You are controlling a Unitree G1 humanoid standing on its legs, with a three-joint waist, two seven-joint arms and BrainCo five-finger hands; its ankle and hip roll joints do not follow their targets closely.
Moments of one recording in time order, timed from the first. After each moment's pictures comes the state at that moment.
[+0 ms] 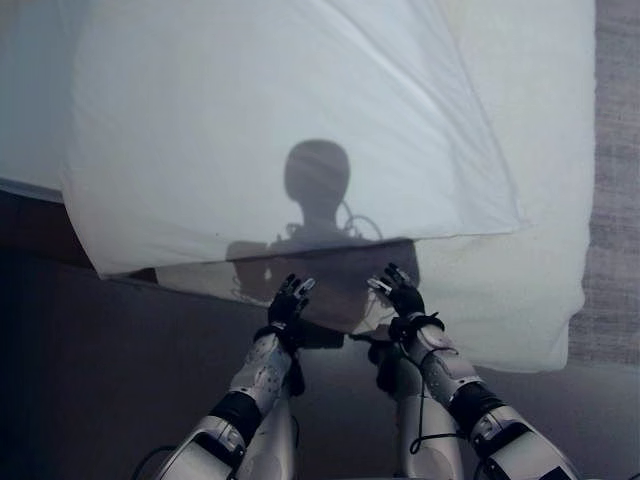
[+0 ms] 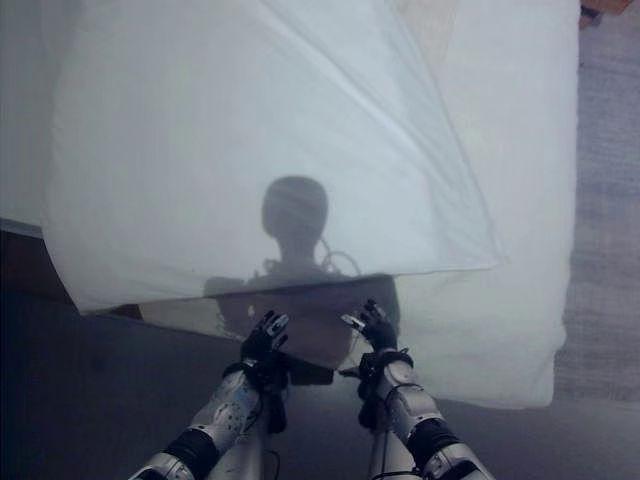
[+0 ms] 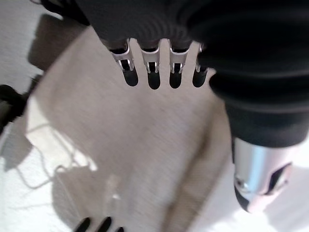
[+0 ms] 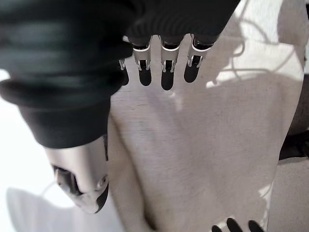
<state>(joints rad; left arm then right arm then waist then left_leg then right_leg) -0.37 0.14 -0.43 0.70 -0.90 -0.21 0.16 -0.42 -0.14 0.33 0.71 0.66 -0.18 -0.20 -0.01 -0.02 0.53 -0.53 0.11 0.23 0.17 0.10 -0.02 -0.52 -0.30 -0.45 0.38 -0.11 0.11</state>
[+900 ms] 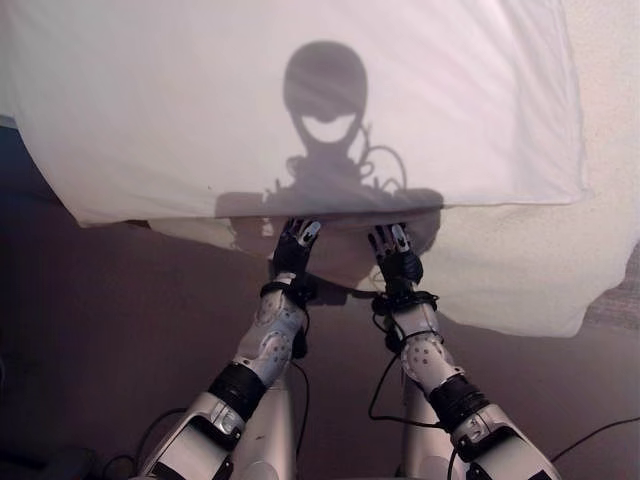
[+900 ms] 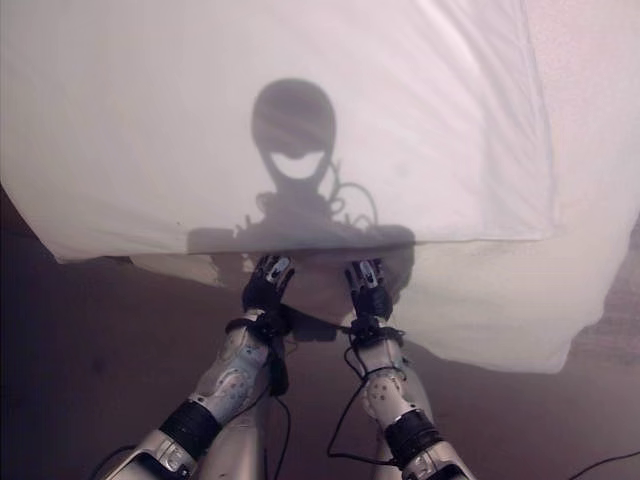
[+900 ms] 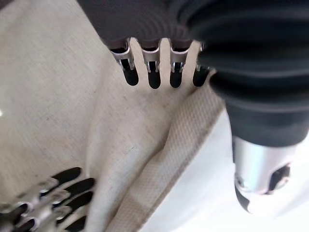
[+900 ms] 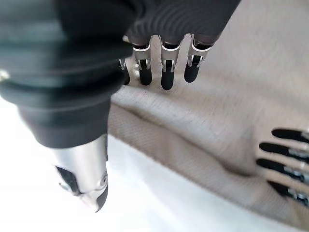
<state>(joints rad) -0.44 0.19 -0.46 0.38 -0.92 -0.29 0.23 -0.39 -0.06 0.33 0.39 1.23 -0.37 -0.05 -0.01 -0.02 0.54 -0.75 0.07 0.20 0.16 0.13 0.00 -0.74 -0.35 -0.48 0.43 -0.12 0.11</state>
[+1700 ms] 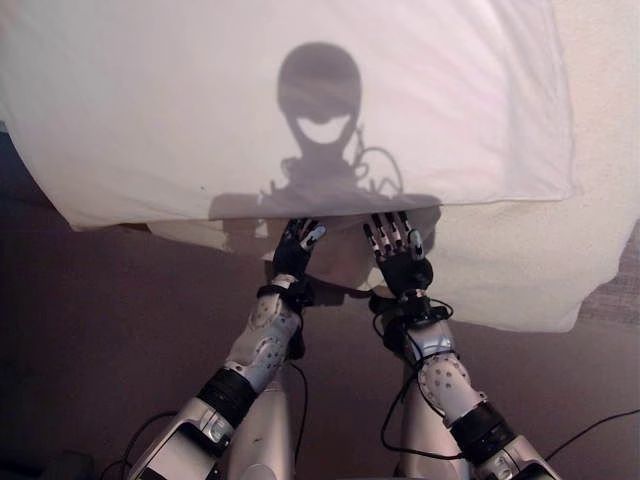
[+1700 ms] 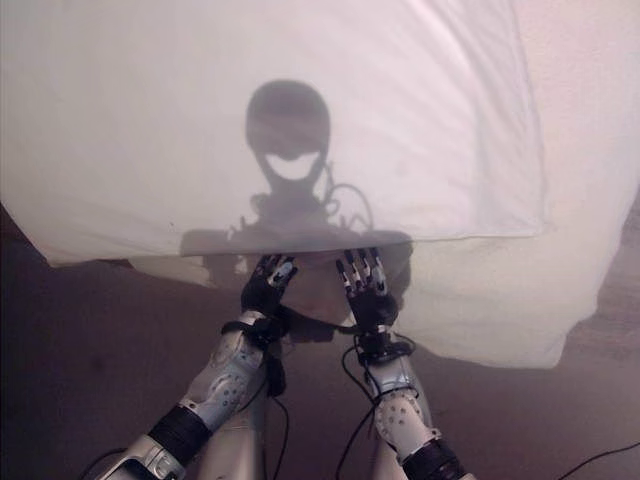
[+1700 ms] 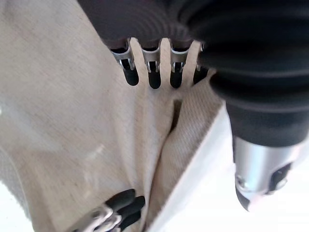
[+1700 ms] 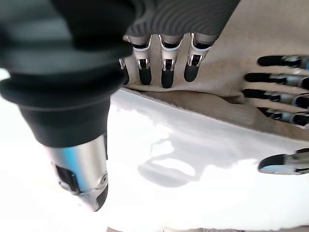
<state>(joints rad) -0.40 0.24 -0.47 0.33 -0.89 -0.29 0.19 -0.21 -0.16 0.41 0.13 1.37 -0.32 0.13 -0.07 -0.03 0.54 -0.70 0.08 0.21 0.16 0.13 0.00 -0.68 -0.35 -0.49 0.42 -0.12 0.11</state>
